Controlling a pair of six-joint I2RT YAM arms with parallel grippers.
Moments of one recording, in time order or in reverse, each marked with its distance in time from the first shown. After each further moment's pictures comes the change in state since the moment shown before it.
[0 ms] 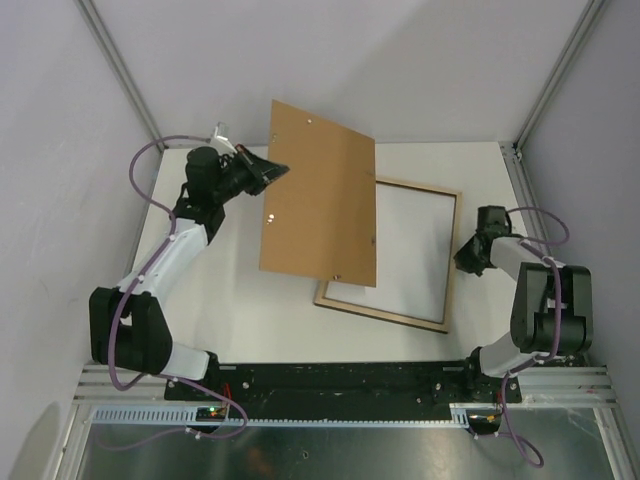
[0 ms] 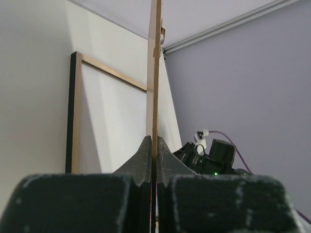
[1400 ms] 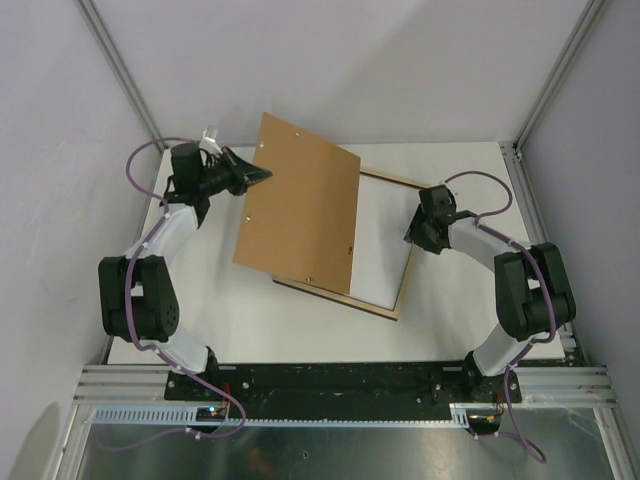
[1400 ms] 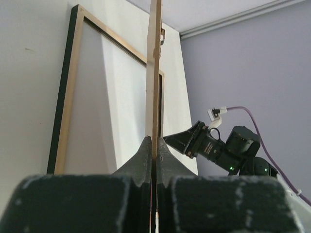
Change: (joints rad) left arm 0.181 0.186 0.042 -0.018 0.261 0.077; right arm 0.389 0.120 0.217 0.015 0.087 -0.023
